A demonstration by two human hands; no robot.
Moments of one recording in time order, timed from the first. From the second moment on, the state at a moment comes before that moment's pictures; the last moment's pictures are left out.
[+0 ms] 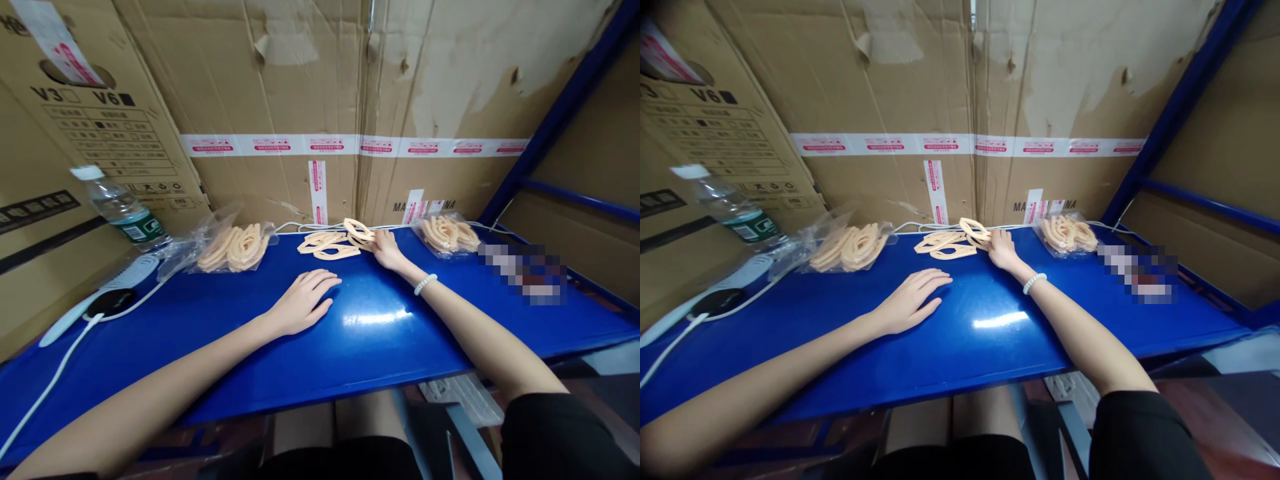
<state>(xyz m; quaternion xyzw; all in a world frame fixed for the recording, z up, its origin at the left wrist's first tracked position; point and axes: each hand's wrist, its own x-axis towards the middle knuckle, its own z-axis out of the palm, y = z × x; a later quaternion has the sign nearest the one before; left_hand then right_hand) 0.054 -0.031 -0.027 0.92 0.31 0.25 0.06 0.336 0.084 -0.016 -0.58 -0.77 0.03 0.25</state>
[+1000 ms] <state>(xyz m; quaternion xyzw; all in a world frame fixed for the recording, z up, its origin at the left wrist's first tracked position) 0.090 -0.038 -0.015 0.70 0.41 0.38 0.44 0.313 -0.026 0.024 -0.34 -0.83 0.30 0.33</state>
